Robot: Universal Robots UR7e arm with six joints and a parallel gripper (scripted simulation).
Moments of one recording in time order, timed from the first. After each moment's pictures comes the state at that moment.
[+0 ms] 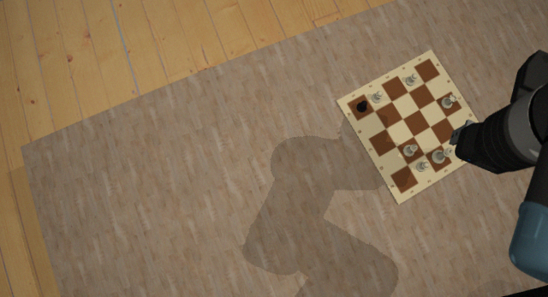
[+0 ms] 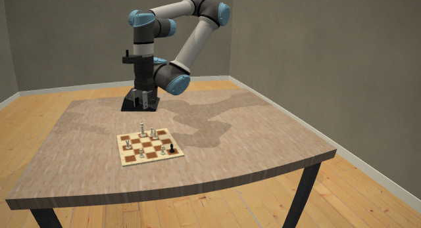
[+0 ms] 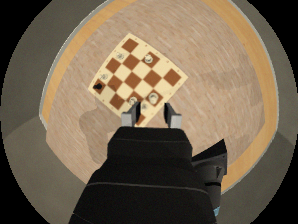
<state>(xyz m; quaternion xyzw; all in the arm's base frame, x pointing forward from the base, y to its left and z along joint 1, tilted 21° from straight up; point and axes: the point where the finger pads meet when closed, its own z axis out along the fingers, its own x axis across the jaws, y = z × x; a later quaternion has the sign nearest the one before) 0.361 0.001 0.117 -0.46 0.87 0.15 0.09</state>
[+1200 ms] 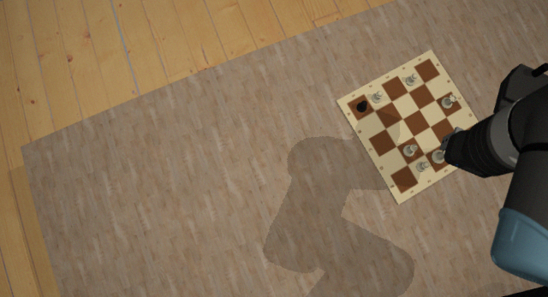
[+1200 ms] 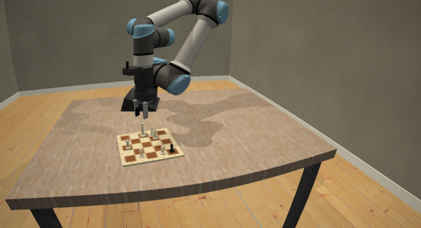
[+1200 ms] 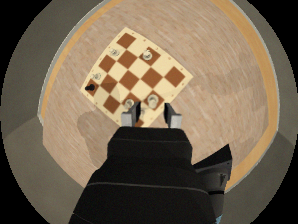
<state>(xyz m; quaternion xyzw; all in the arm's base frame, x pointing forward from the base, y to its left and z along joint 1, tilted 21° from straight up) 0.361 0.015 0.078 -0.46 0.87 0.15 0.09</state>
